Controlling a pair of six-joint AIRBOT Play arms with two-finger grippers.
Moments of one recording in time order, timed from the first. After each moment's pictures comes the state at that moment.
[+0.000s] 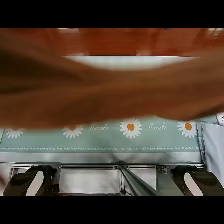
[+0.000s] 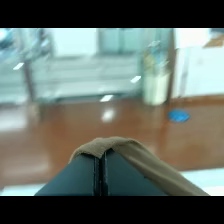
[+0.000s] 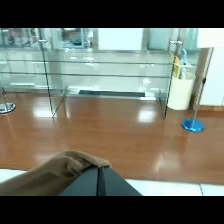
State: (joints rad) left arm 0.17 -0.63 1.93 1.29 -1.30 -1.49; right arm -0.07 -0.63 1.99 -1.40 1.41 1.59
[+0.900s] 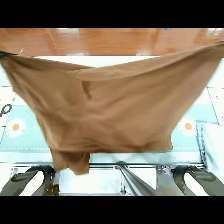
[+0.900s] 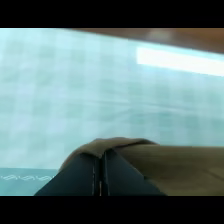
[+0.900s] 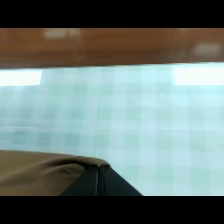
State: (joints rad) left arm 0.16 -0.94 1.39 1.26 -1.18 -1.54; right arm -0.07 -0.94 1.53 -1.33 1.24 1.58
